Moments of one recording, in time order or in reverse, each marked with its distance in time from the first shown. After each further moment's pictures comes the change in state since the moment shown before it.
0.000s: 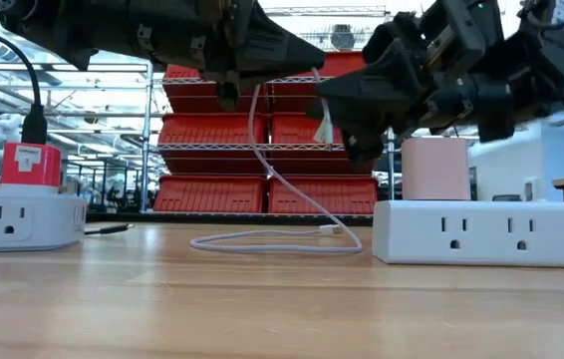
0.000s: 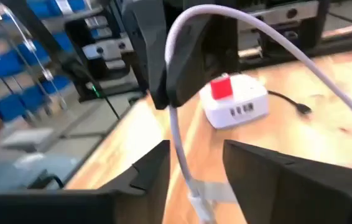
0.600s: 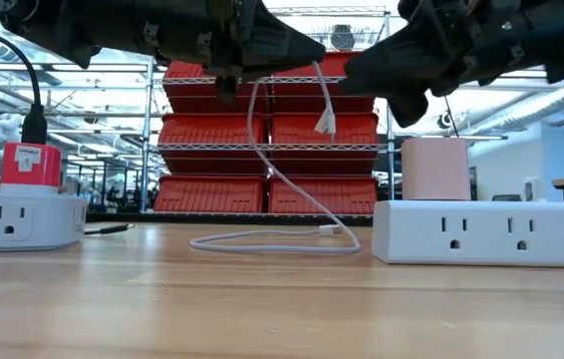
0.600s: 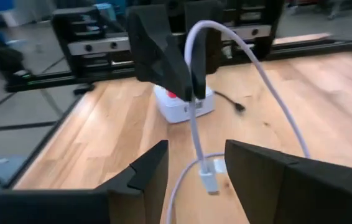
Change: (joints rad) left arm 0.000 0.000 0.000 0.057 -0.058 0.044; right arm 0.207 -0.258 0.002 -0.364 0.491 -0.057
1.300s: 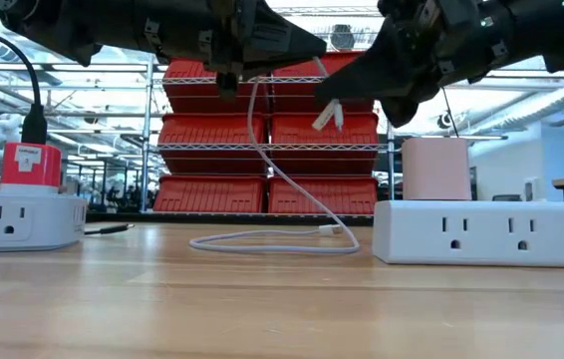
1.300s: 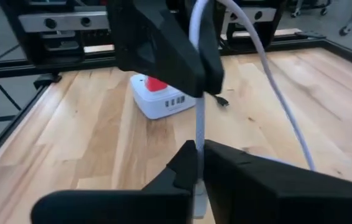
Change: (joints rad) left arm -0.002 0.000 0.004 0.003 0.001 0.001; right arm 0.046 0.120 0.130 -0.089 0.146 0.003
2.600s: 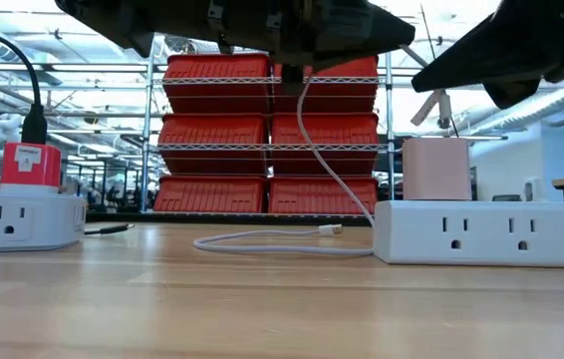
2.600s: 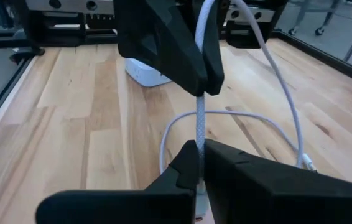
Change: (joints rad) left arm 0.000 0.180 0.286 -0.159 0.142 0.019; right arm 0.367 -0.042 0.000 -0.350 0.471 0.247
